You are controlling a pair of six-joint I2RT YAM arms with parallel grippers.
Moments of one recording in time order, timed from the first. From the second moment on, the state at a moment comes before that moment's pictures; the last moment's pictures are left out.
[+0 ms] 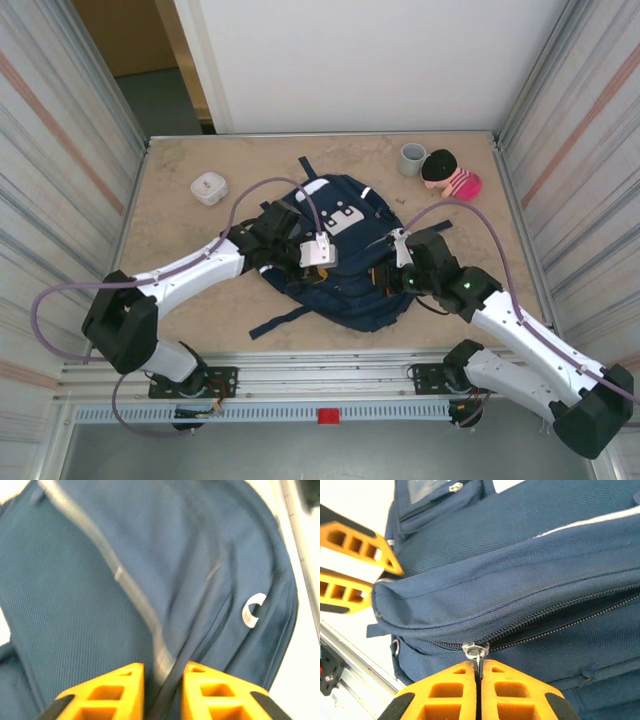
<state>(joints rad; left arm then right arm) -0.70 1.46 1.01 -0.50 0.47 0.71 0.65 0.87 0.71 -0.61 -0.17 0.47</state>
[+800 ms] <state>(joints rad) -0.39 1.36 0.69 -0.23 0.27 -0.44 1.07 1.42 1.01 -0.40 -0.05 0.74</state>
